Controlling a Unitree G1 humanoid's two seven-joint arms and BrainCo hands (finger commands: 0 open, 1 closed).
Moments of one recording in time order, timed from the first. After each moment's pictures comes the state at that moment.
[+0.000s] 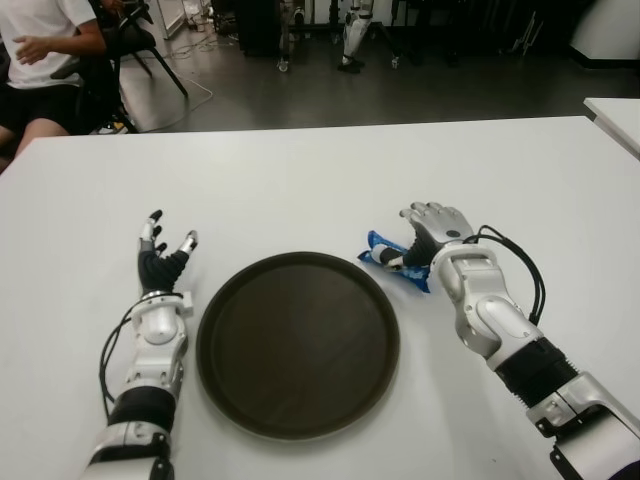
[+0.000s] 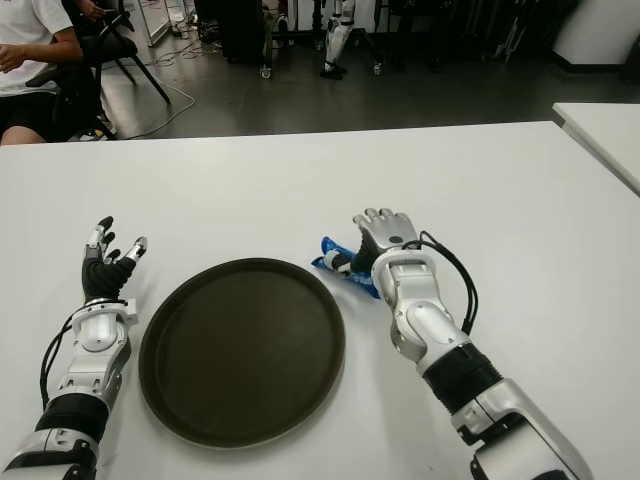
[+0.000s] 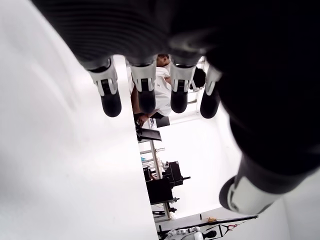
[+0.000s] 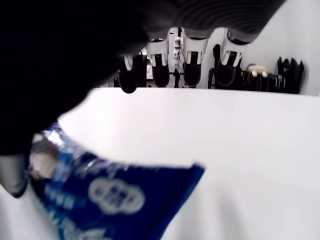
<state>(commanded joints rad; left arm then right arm) -0.33 0.13 0.16 0.77 0.07 -0.33 0.31 -0.47 -0.30 0.53 0.27 -0.99 0.45 0.24</state>
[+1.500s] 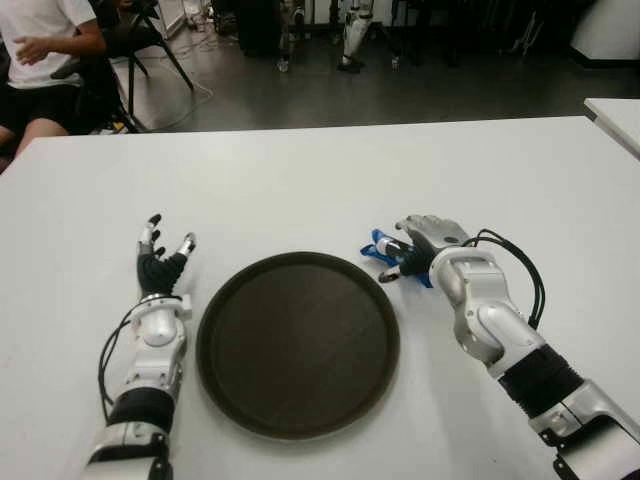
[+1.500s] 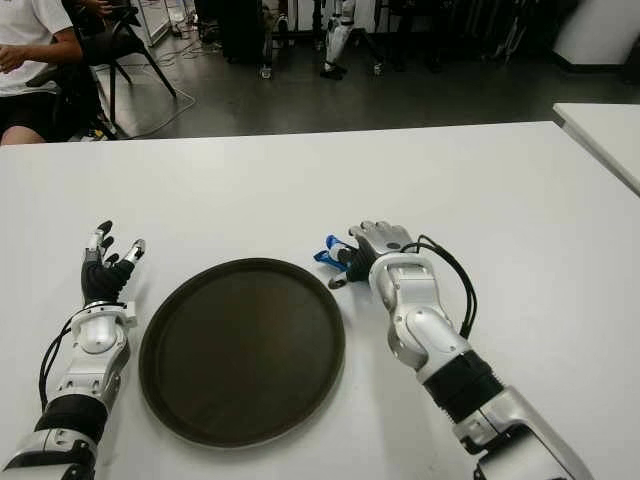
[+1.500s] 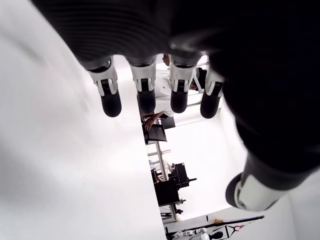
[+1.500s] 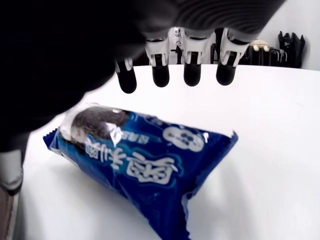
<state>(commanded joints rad) -0.33 0.14 0.15 0.77 0.07 -0.34 0.32 -0.46 -0.31 0.53 0.20 -0.99 0.50 0.41</state>
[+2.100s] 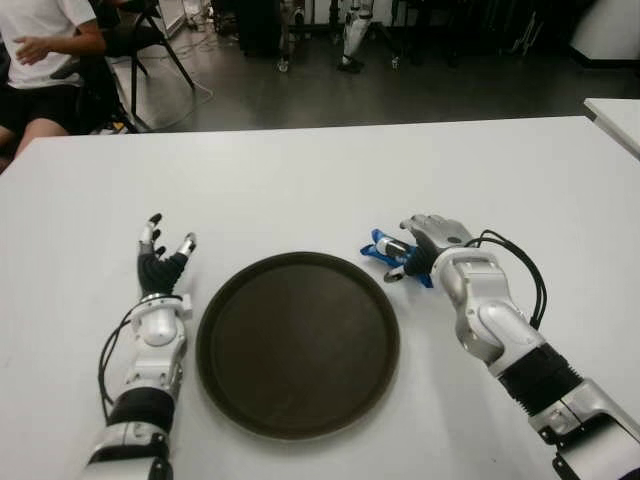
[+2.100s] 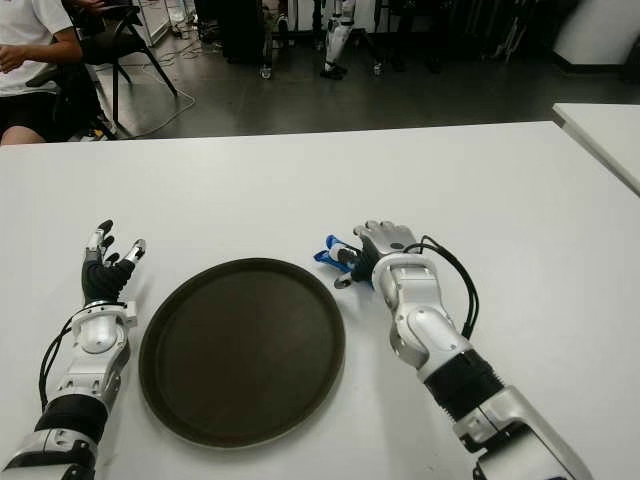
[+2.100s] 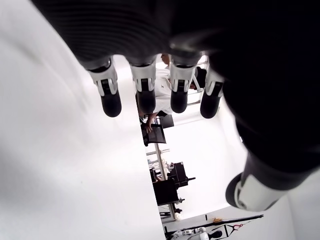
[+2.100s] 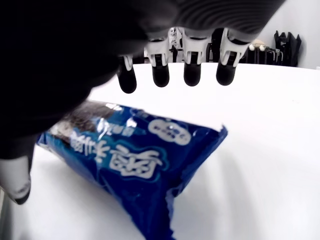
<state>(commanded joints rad) -0.33 0.14 0.15 0.77 0.07 -0.34 0.32 -0.48 -0.30 0.51 0.24 -0.98 0.51 0.38</state>
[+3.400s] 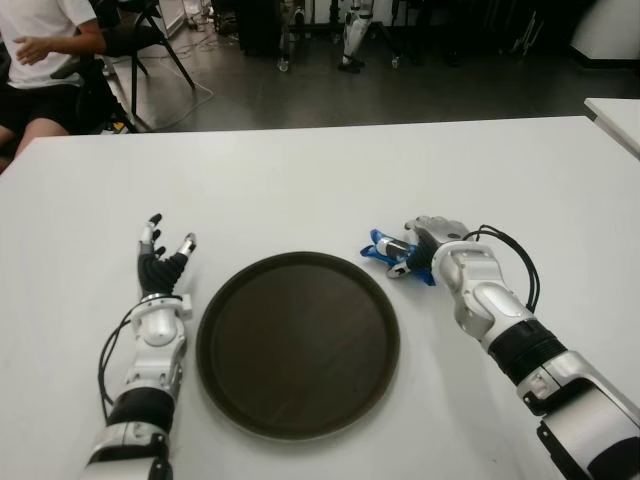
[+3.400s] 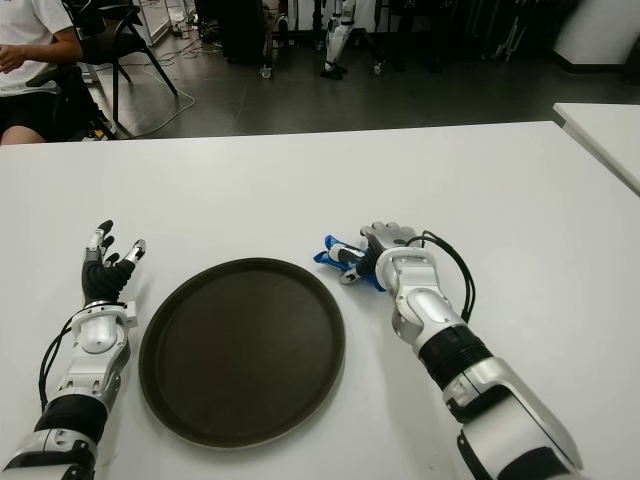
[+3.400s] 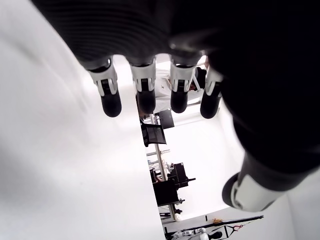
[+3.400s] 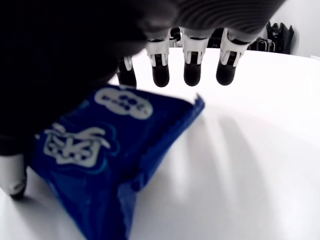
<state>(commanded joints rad) -0.32 0.14 0.15 0.76 0.08 -0.32 0.32 -0.61 -0.27 0.53 0.58 -0.88 0.35 0.27</state>
